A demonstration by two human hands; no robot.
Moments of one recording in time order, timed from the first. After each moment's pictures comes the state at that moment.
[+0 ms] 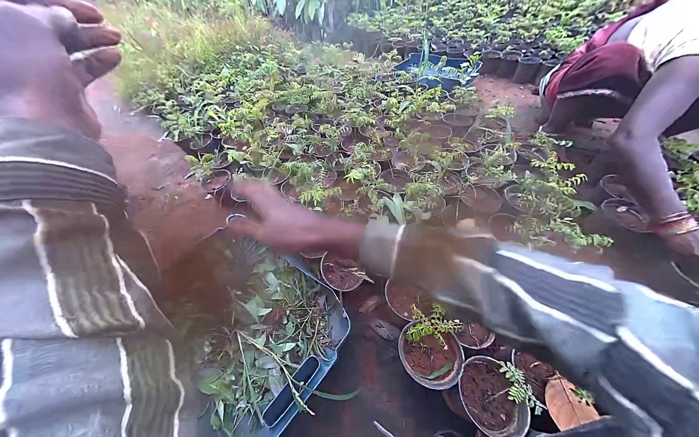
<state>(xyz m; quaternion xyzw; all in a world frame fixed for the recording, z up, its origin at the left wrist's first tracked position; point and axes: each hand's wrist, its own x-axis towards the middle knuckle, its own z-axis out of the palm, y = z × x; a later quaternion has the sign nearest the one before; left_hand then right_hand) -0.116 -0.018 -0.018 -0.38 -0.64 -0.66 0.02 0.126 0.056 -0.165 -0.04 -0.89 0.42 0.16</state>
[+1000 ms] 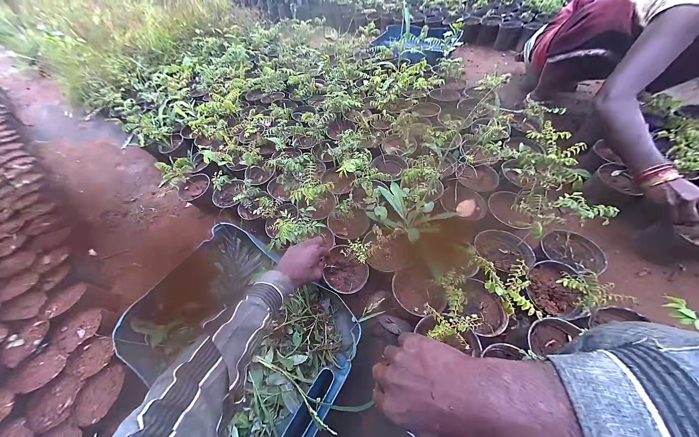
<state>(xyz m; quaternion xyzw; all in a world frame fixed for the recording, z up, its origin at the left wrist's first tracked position) -0.004 0.047 -0.336 -0.71 -0.67 0.05 -0.19 0.285 -0.003 -0.207 0.10 -0.95 0.09 -0.29</state>
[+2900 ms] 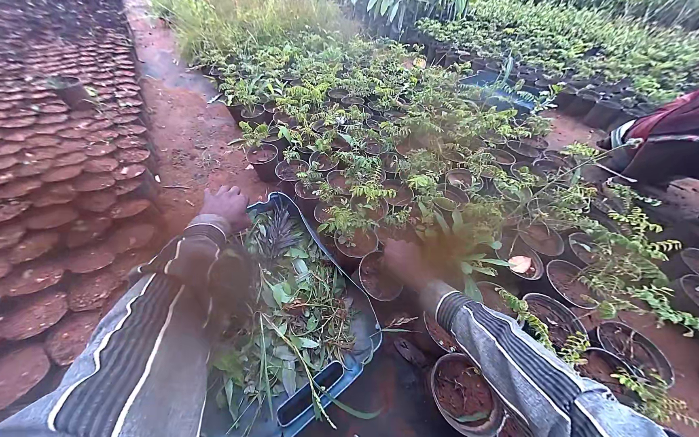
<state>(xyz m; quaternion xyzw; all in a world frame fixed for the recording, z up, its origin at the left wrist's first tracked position) -0.173 -0.074 -0.269 -0.41 -0.90 0.12 -0.05 0.129 0.137 -0.351 -0.42 -0.89 0.10 -0.16</state>
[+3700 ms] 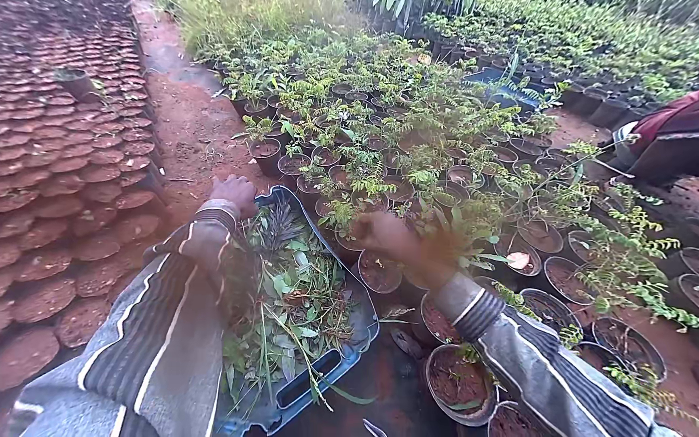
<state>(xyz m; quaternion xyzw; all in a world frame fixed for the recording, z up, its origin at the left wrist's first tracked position) -0.164 -0.061 -0.261 -0.40 -0.90 0.13 -0.05 0.121 0.112 -0.274 -0.21 -0.95 0.25 -0.03</state>
